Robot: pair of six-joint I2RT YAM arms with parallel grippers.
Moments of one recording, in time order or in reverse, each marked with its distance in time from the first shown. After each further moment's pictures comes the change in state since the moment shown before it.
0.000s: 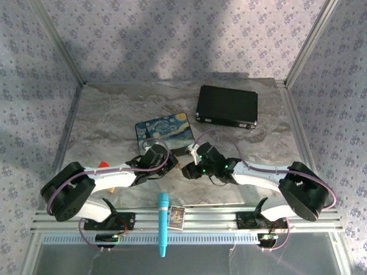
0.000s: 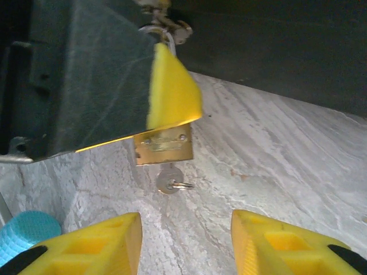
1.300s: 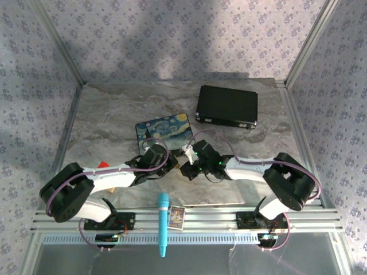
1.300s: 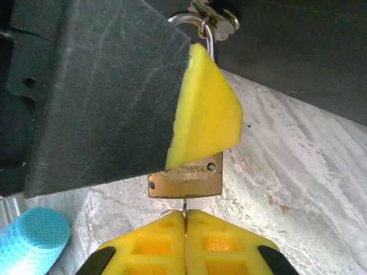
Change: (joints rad) left arm 0.000 -0.010 0.000 -0.016 0.014 0.000; right arm -0.047 0.145 0.037 0.097 -0.185 -0.048
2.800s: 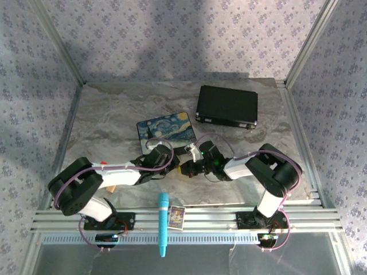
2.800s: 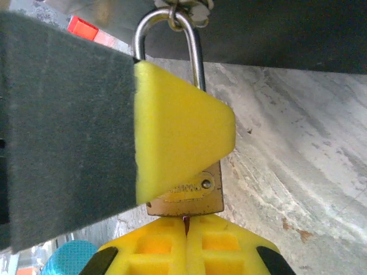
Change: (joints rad) left arm -0.023 0.092 0.030 0.028 -0.076 0.083; right arm -0.081 0.174 -0.109 0.431 -0.206 0.301
